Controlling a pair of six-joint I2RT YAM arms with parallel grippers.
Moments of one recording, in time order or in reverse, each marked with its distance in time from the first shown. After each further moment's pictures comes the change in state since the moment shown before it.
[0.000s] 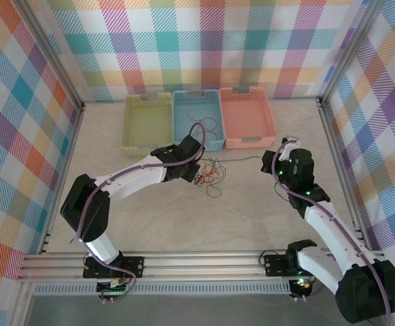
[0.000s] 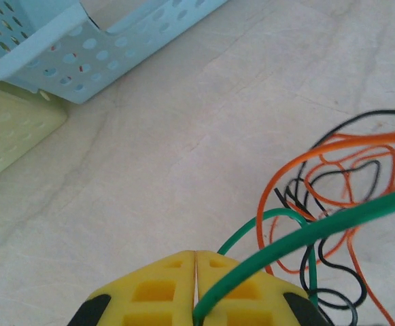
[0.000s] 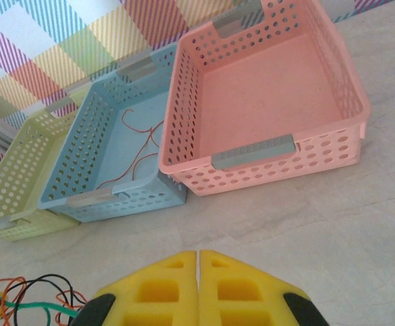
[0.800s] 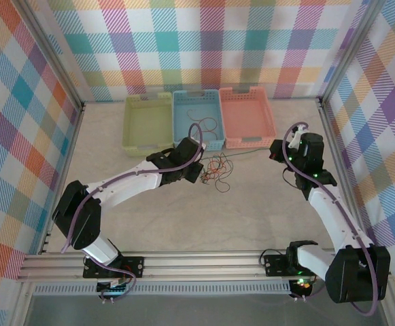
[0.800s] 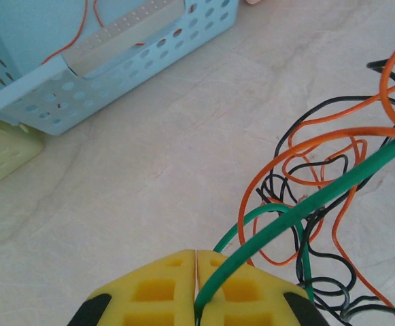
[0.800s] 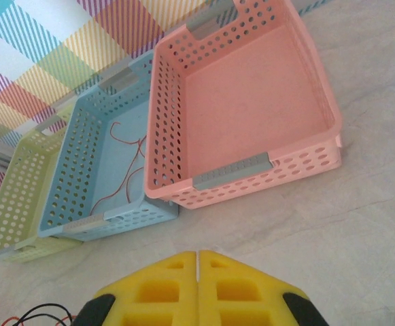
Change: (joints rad) left arm -0.027 -0.071 -0.061 0.112 0.016 -0.039; right arm -0.163 0.140 0.172 -0.126 -0.158 0.034
